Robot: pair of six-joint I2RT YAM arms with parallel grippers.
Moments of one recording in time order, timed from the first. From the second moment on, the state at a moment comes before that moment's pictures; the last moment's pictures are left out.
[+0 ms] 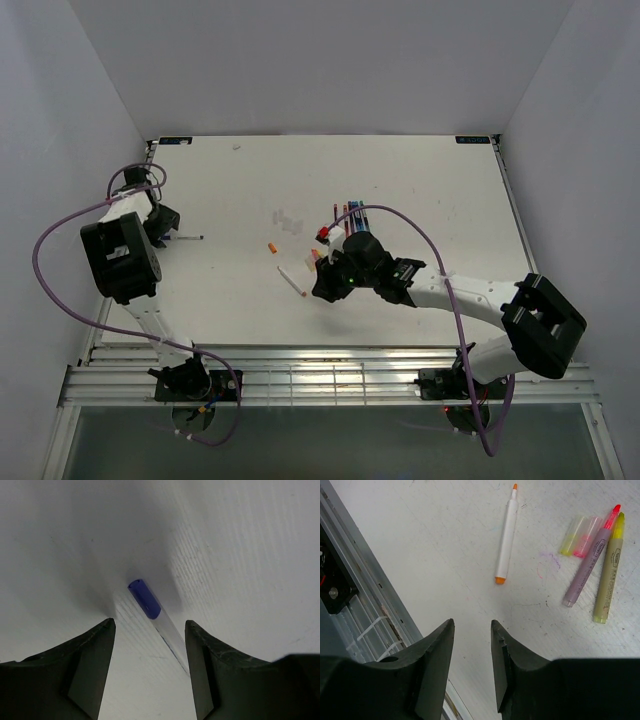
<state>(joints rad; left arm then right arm) 0.33 1.95 1.39 -0.63 -0.16 -0.73 0.94 1.41 0.79 0.01 -0.23 0.27</state>
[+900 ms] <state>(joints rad) 0.35 2.10 1.56 -0.70 -0.25 -0.65 0.91 1.41 0.72 0.06 -0.25 0.27</state>
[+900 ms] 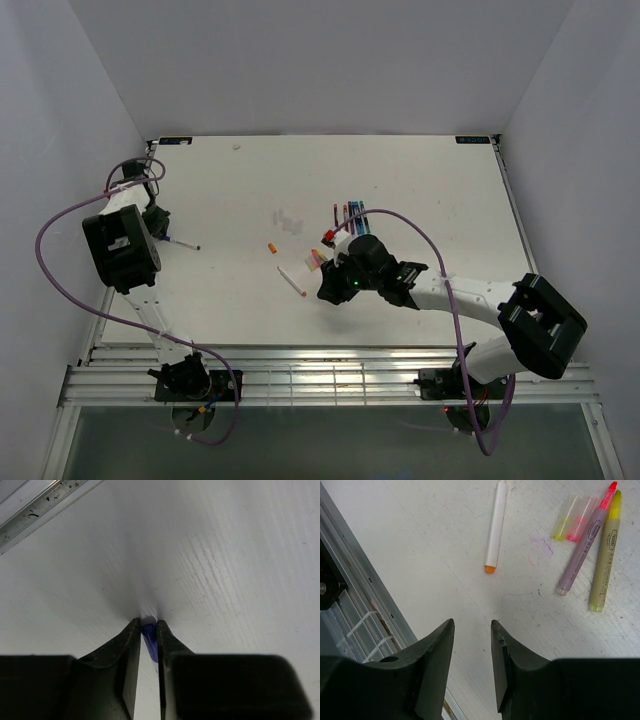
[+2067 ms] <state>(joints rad) -0.09 1.17 0.92 -0.36 0.29 -0.60 0.90 1.37 0.83 0.16 -0.39 0.49</state>
